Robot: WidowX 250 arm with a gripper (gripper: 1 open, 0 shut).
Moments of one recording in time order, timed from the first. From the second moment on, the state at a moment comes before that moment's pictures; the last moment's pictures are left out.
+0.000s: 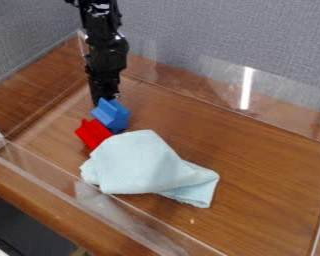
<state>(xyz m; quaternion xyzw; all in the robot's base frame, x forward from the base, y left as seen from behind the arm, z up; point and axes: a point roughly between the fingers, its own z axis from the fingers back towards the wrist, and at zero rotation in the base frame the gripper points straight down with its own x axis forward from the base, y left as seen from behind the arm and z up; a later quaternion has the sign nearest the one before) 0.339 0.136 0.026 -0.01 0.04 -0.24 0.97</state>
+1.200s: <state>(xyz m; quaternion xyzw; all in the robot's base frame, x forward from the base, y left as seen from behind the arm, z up) 0.335 0.139 0.029 -0.01 0.04 -0.23 0.97</state>
